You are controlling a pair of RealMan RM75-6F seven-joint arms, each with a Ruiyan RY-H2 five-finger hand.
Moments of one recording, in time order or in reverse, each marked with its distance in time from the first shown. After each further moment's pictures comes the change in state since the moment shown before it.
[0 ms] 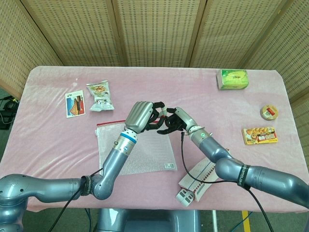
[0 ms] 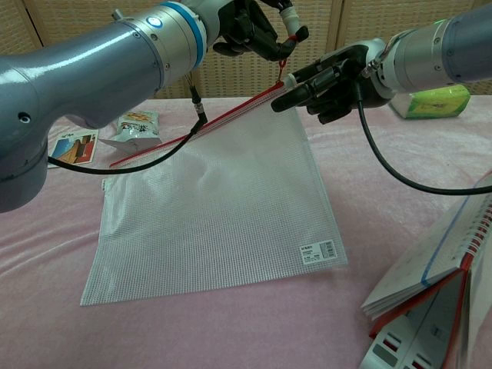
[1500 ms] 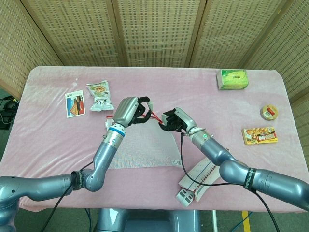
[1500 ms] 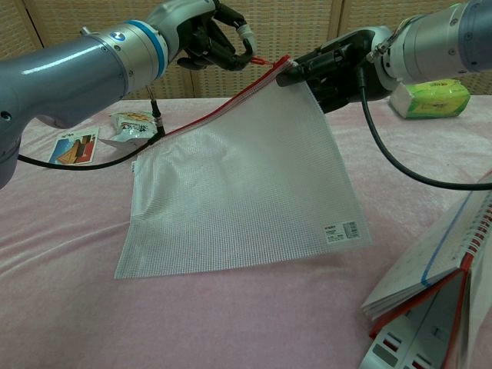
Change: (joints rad) left arm 0.063 0.052 0.006 0.090 -0.019 -0.085 -0.131; right arm -0.086 0.028 0.099 -0.064 -0.057 -0.054 0.062
